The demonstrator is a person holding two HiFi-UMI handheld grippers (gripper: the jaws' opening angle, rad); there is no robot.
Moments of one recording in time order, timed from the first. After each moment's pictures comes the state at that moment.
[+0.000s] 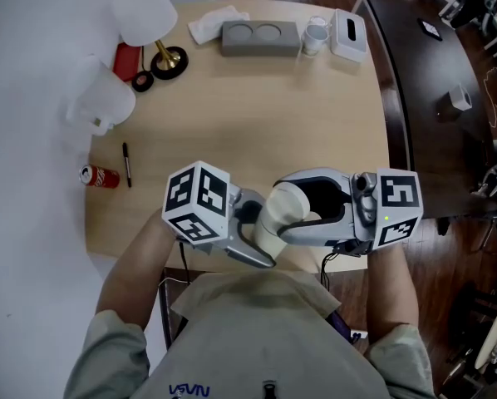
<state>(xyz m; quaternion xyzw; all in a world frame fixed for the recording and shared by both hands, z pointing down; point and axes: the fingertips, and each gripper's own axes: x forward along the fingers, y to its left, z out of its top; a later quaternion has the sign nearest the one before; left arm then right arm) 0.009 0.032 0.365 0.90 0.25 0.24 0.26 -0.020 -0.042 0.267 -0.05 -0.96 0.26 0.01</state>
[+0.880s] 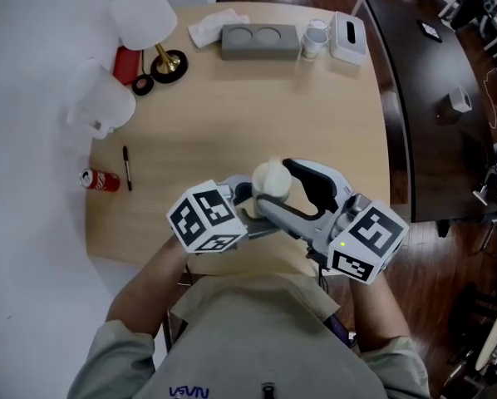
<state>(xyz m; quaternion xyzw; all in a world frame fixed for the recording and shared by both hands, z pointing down) 0.016 -0.048 0.409 0.94 -0.06 0.24 0.23 -0.024 -0.085 0.293 0.24 -0.95 0.18 0.08</state>
